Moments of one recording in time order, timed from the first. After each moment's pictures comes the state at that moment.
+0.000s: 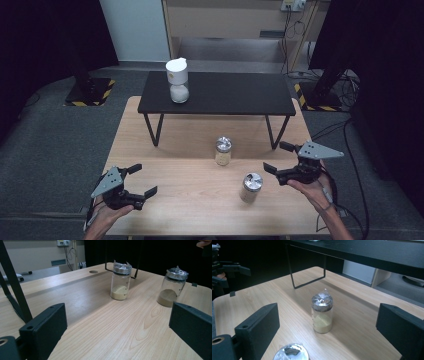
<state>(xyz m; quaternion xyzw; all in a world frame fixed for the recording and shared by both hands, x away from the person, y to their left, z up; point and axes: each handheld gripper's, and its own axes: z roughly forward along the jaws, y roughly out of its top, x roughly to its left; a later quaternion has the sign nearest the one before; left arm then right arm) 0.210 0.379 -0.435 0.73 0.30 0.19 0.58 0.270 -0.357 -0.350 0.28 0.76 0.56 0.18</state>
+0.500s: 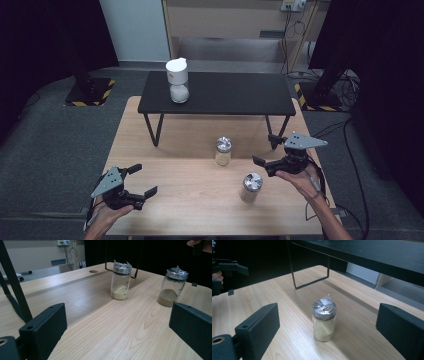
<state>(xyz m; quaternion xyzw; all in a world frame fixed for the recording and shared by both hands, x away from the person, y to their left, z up) 0.210 0.379 -0.436 0.73 0.30 0.19 0.58 0.299 -0.333 -0.346 0.26 0.77 0.55 0.17</state>
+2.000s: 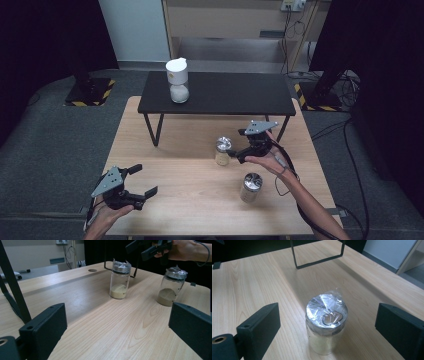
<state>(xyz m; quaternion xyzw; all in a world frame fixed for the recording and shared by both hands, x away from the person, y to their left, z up) 0.211 0.379 -0.435 0.73 0.30 0.18 0.58 0.395 -0.263 -0.366 0.22 0.84 0.48 0.12</state>
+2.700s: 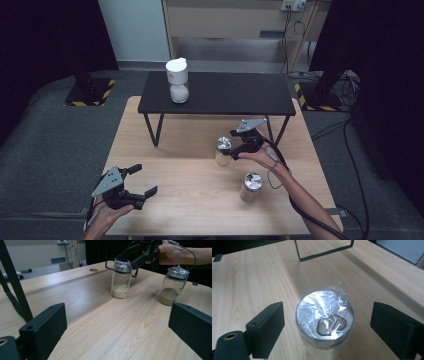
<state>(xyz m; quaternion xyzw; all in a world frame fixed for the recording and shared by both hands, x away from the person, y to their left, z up) 0.211 0.379 -0.435 0.73 0.30 0.18 0.58 0.434 -0.248 -0.386 0.20 0.85 0.47 0.07</state>
